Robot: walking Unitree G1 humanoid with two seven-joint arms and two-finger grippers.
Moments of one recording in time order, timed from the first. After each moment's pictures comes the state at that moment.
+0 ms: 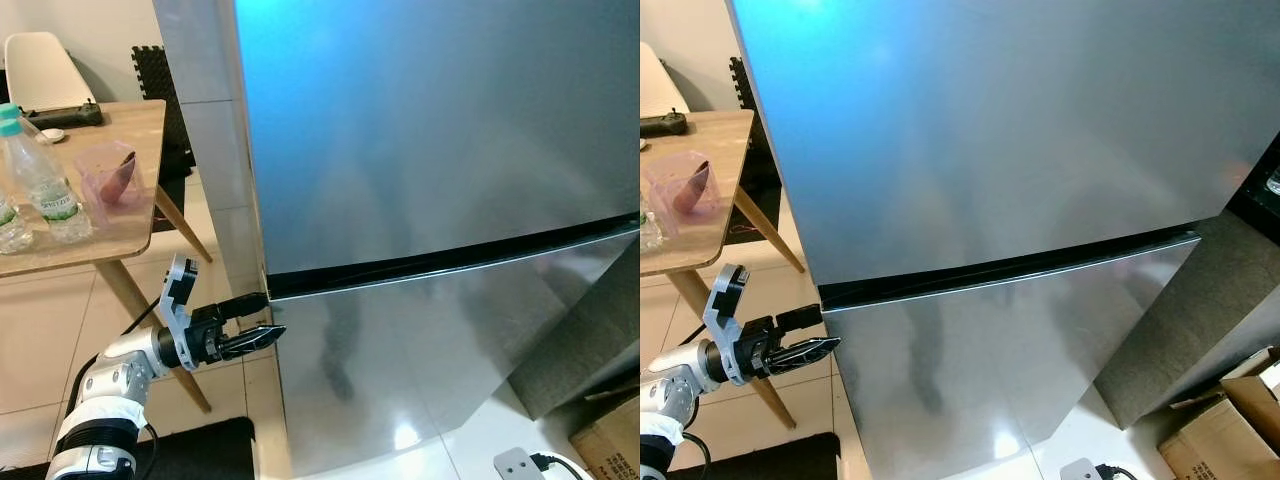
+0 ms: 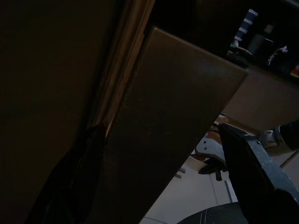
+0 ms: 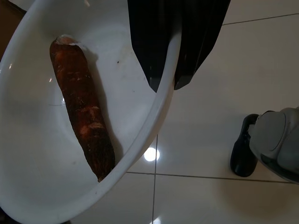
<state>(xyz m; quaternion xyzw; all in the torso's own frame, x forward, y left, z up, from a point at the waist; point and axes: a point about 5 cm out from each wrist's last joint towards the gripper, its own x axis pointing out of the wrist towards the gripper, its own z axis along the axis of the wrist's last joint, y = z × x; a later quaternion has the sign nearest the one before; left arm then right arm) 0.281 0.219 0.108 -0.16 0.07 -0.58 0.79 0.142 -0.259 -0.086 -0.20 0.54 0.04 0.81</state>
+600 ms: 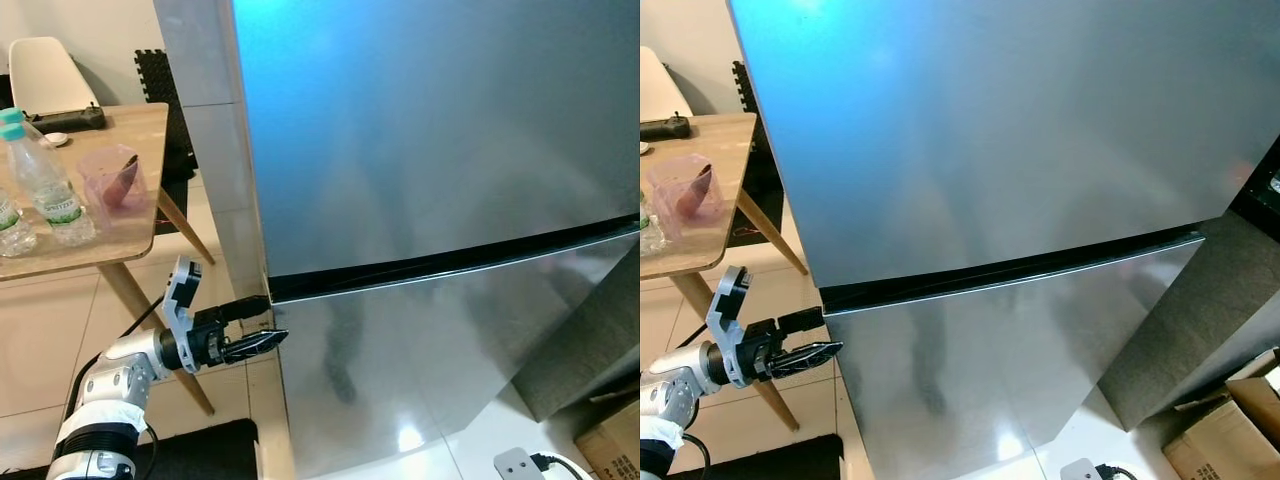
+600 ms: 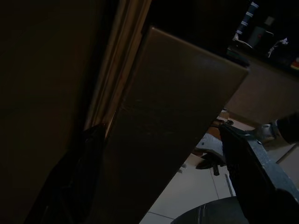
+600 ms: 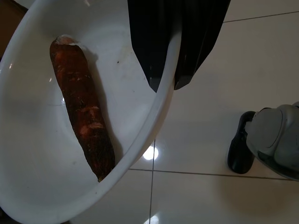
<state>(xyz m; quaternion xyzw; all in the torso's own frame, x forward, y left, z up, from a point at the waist) 0.276 0.208 0.105 -0.15 0.07 -0.61 0.78 0.143 -0.259 -0.086 -0.20 0.54 0.04 0.81</state>
